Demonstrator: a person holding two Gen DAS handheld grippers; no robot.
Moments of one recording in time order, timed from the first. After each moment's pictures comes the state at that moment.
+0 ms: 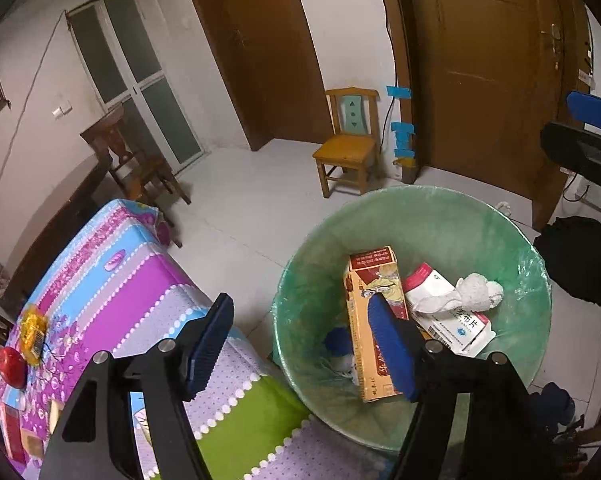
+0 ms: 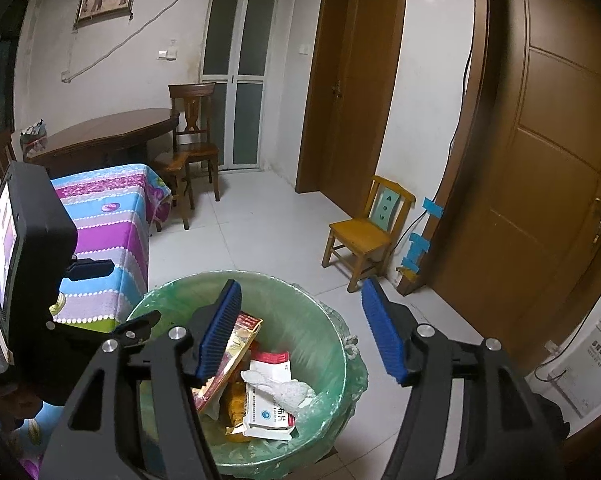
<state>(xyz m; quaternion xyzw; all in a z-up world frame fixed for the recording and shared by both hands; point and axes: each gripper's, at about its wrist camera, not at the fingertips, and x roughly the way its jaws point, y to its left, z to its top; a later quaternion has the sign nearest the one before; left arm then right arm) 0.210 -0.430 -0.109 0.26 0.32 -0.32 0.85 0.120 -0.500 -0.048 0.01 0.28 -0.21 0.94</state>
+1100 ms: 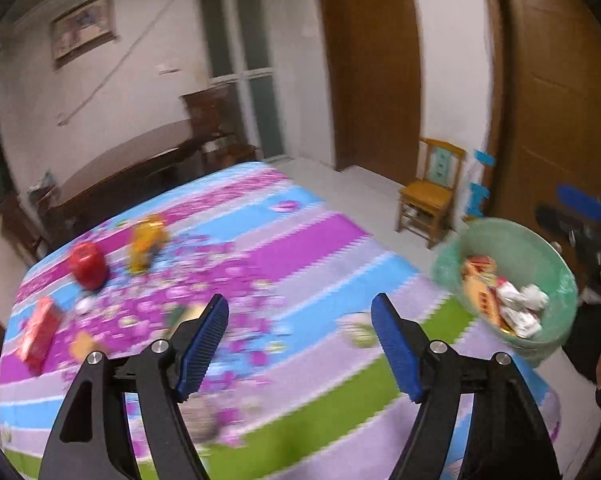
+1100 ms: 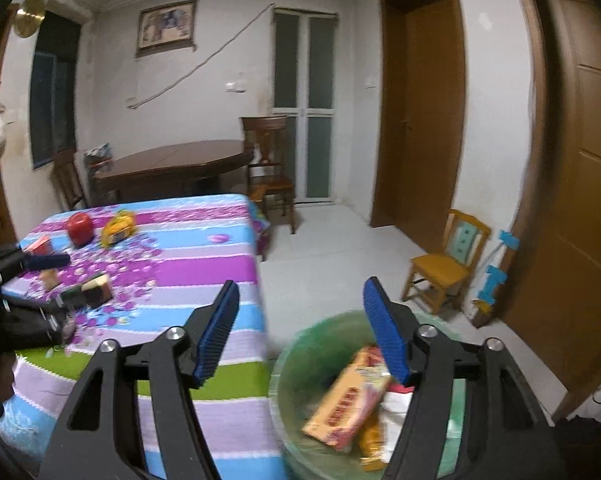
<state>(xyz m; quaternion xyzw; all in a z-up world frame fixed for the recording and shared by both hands) 0.216 -0.170 -0.045 0.12 0.30 -0.20 0.93 0.159 -0.381 -0.042 0.02 0.23 -0.07 0.97</state>
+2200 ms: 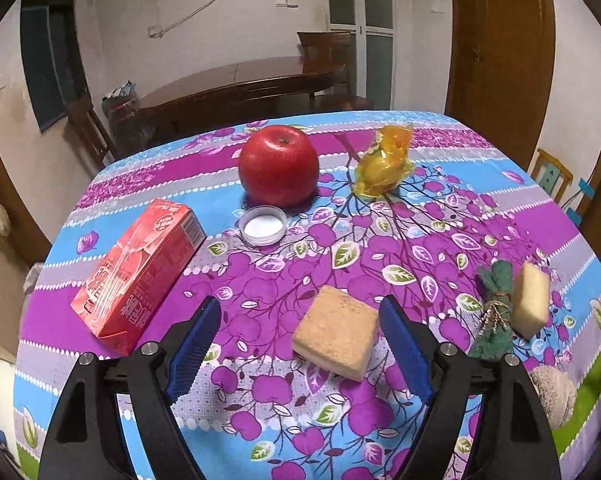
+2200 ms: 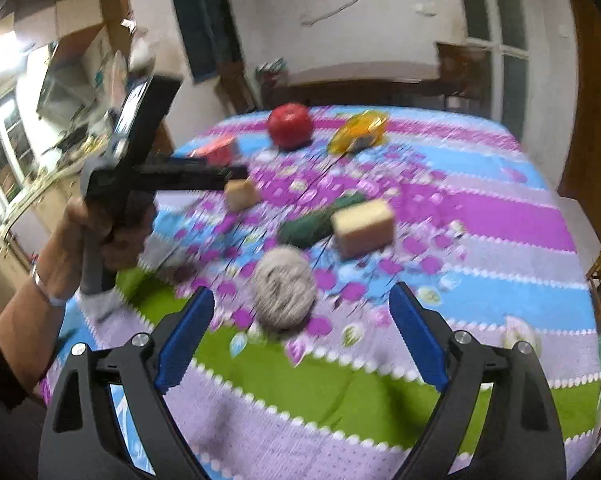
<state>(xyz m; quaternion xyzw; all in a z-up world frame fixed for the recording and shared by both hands) 0.358 0.073 -0.107 0.06 0.38 -0.05 0.92 0.243 -0.193 -0.084 0.04 0.33 0.23 0.91</state>
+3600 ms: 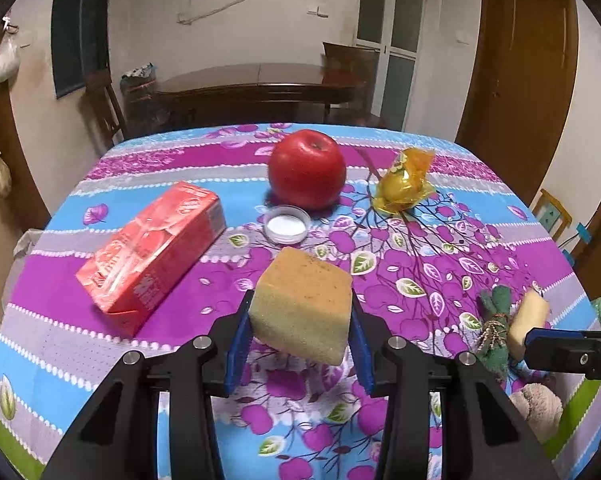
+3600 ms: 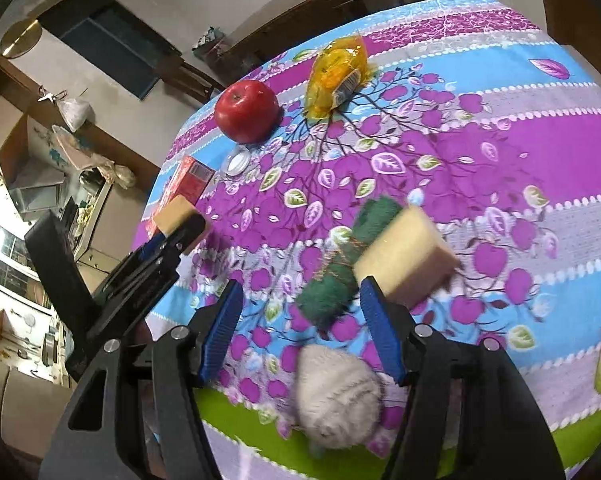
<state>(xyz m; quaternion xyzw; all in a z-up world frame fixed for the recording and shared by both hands) 0.353 0.097 -0.107 -0.01 0.37 -0.04 0.93 0.353 -0.148 -0.092 0.21 0.51 0.21 0.81</state>
